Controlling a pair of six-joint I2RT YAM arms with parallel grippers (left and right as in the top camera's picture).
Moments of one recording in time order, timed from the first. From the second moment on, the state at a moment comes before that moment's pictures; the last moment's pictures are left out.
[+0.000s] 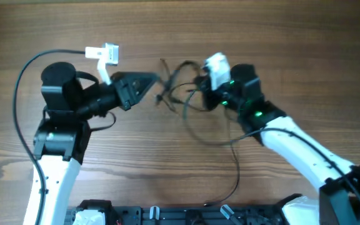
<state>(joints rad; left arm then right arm) -0.06 1.07 0.94 -0.21 0.94 -0.60 0.43 1.48 0.81 0.13 -0.30 0.09</state>
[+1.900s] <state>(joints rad) -0.17 1.46 0.94 -0.40 0.40 -0.61 0.55 1.95 0.92 0.34 -0.12 0.60</state>
